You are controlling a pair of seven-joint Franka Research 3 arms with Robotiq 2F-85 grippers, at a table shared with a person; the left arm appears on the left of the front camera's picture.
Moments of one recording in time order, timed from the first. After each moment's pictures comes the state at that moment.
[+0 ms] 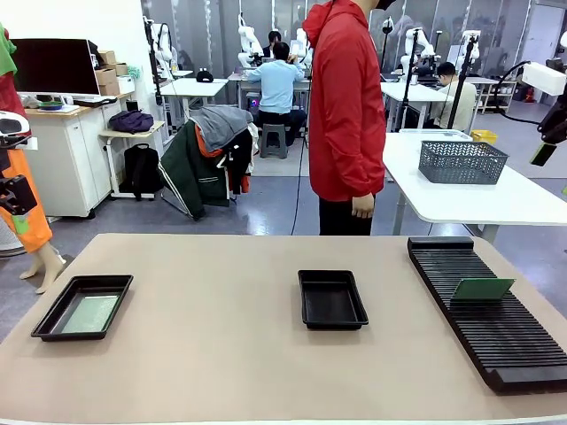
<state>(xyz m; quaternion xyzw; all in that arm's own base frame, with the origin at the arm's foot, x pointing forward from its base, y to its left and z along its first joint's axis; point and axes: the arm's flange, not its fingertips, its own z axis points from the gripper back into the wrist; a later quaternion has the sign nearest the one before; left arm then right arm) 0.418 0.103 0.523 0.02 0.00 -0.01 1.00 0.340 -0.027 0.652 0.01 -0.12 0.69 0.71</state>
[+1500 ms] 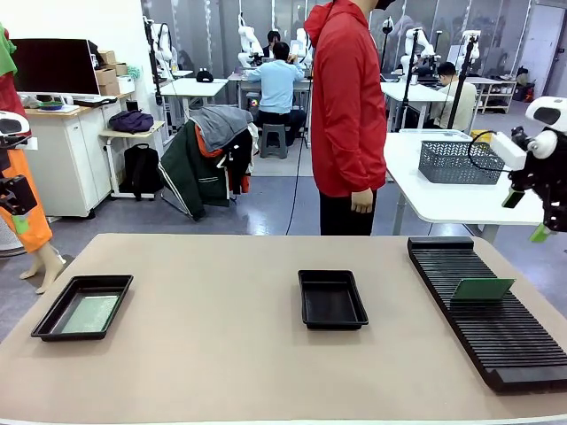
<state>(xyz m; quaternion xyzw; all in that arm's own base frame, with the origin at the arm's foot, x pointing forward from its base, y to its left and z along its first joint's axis) 0.418 0.103 0.523 0.02 0.00 -0.01 1.00 0.368 -0.025 0.544 -0.04 -0.12 0.71 0.70</state>
